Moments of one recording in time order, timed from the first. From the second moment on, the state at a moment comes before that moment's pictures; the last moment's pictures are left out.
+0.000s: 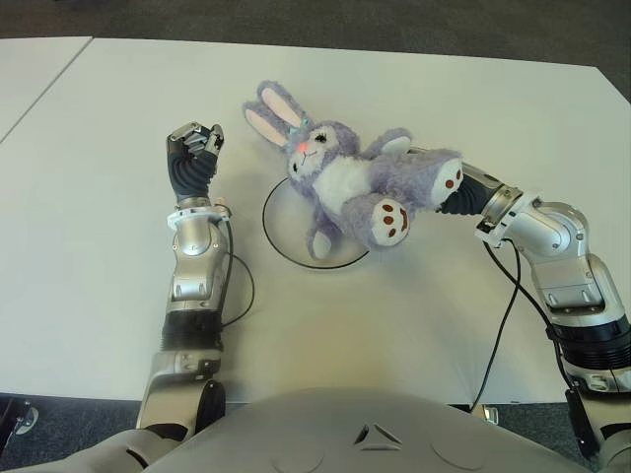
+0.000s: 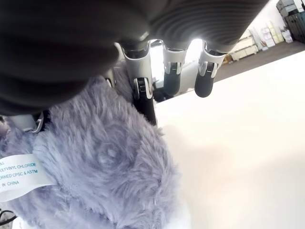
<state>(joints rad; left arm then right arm) -0.16 0.00 0.14 0.10 0.00 -0.17 0.23 -0.22 -0.74 0.11 -0.36 -0.29 -0.03 0.61</state>
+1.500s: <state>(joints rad) -0.16 0.00 0.14 0.10 0.00 -0.17 0.23 -0.25 -0.81 0.01 -0.47 -0.20 0.06 0.75</state>
